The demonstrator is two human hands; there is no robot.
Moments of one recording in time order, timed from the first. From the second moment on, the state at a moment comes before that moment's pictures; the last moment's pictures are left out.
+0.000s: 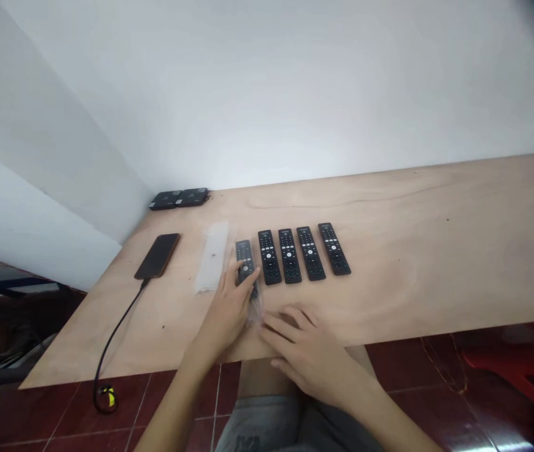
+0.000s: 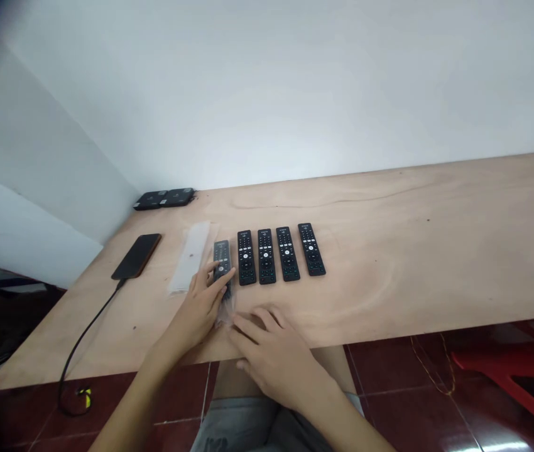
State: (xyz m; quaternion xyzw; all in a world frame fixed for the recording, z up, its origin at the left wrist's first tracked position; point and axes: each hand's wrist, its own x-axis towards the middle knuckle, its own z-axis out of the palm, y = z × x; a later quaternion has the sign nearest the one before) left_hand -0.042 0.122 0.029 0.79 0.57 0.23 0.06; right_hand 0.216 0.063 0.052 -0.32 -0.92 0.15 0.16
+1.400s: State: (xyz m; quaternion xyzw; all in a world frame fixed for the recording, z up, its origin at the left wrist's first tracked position) left_hand 0.032 0.075 0.061 0.87 0.43 0.24 0.12; right_hand 0.265 0.095 0.049 -0.42 -0.82 0.25 0.31
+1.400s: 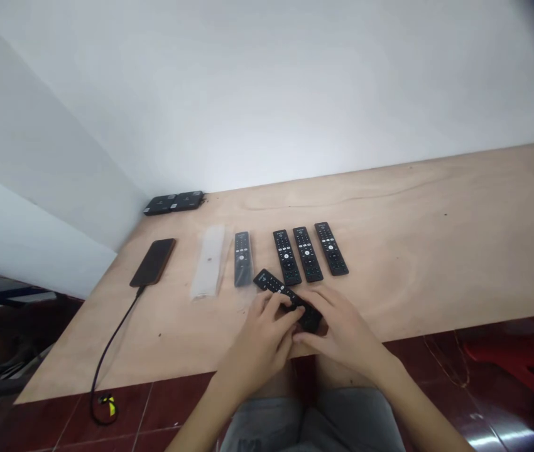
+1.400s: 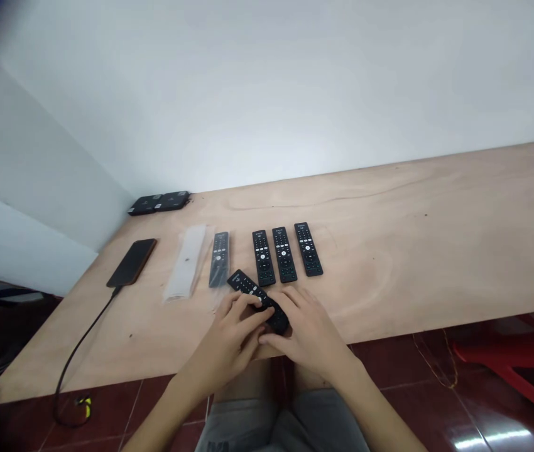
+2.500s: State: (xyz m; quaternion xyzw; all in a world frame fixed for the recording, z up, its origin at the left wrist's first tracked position) left_hand -0.061 0.094 0.043 0.71 0.59 0.38 -0.10; right_hand 0.320 0.106 0.024 -0.34 -0.83 0.26 0.35
